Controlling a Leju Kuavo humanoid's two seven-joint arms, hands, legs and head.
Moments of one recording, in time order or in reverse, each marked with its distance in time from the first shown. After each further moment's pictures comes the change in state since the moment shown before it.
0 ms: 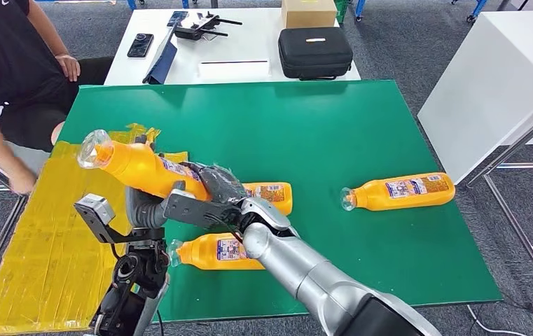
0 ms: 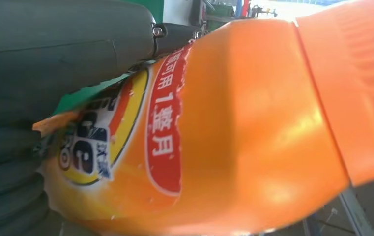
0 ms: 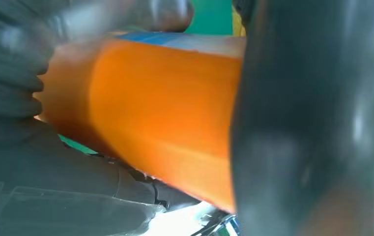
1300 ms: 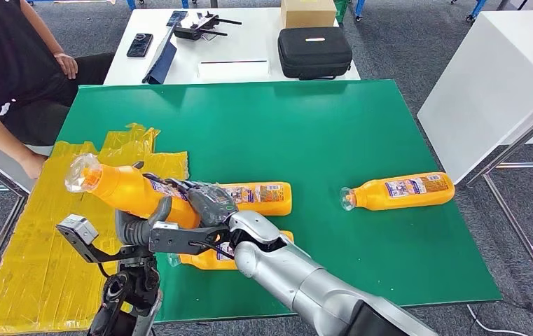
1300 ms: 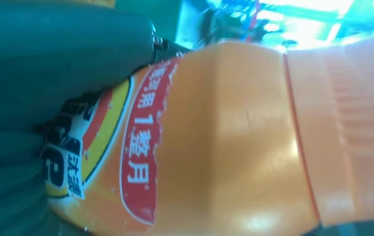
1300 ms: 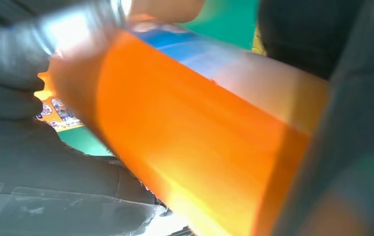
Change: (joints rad) left arm 0.099 0.001 0.050 -0.087 0.015 -0.012 -0.017; right arm 0.009 0.000 0.191 0.007 0.032 -0.026 0.052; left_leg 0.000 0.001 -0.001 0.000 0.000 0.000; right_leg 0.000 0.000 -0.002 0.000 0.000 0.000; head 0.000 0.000
